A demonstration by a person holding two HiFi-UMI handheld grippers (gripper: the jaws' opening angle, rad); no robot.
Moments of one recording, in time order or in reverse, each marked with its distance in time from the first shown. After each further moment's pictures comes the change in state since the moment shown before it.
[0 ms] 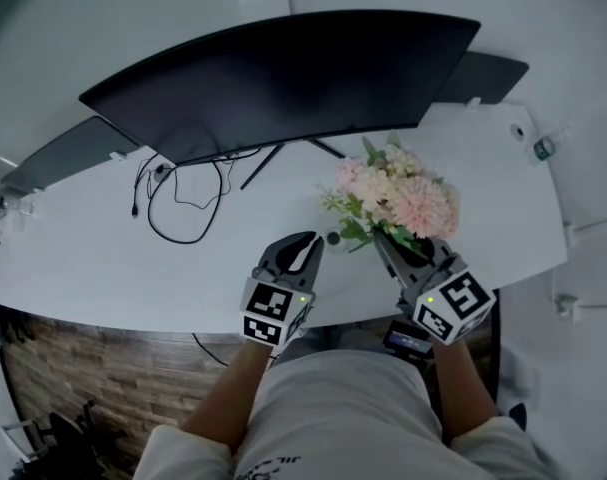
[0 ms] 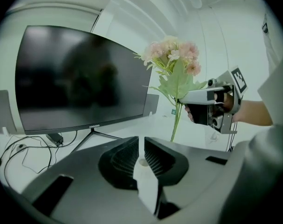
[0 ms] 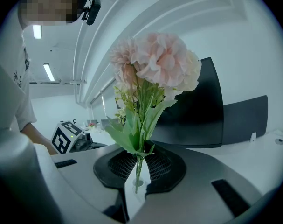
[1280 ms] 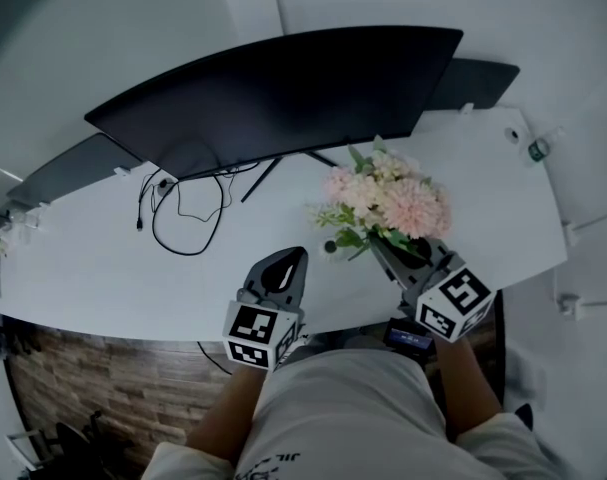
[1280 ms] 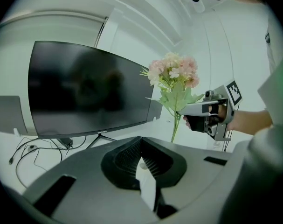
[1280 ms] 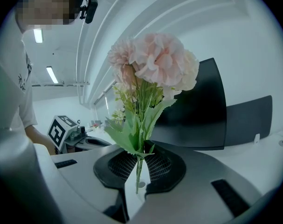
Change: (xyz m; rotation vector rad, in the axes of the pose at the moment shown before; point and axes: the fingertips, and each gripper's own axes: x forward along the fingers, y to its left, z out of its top) left arm -0.036 -0.002 0.029 -0.032 -0.025 0.065; right arm -0.006 0.000 0.015 0.008 0.003 0.053
